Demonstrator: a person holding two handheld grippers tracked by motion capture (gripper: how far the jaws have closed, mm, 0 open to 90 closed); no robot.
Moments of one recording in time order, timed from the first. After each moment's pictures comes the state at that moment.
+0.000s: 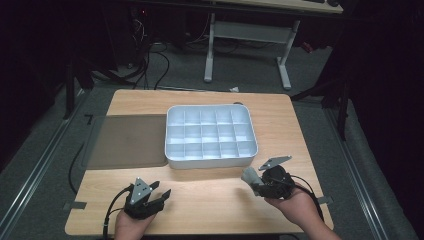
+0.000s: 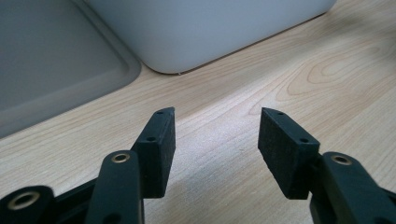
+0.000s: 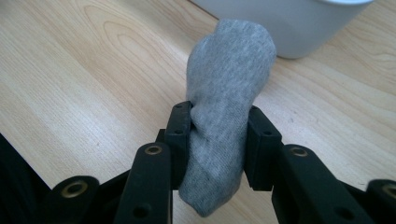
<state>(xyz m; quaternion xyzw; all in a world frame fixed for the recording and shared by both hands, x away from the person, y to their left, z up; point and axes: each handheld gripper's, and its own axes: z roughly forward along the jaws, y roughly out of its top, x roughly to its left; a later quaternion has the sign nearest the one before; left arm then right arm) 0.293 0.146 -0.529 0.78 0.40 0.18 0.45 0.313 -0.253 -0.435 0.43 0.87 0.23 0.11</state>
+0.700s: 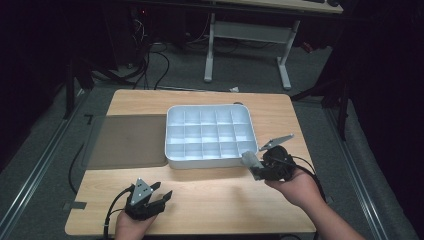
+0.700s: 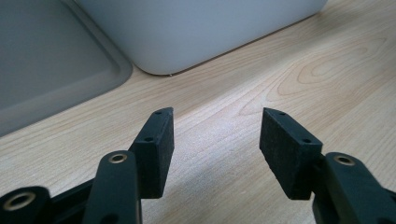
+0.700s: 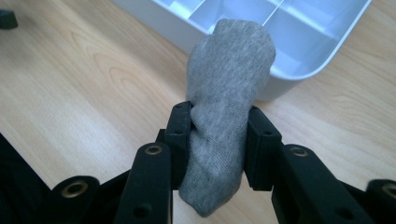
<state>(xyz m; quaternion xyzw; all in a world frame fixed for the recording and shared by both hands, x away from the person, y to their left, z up) 0.290 0.145 -0.526 0.78 0.39 0.18 0.45 0.344 -0.247 -0.389 0.43 0.87 0.24 0.11</state>
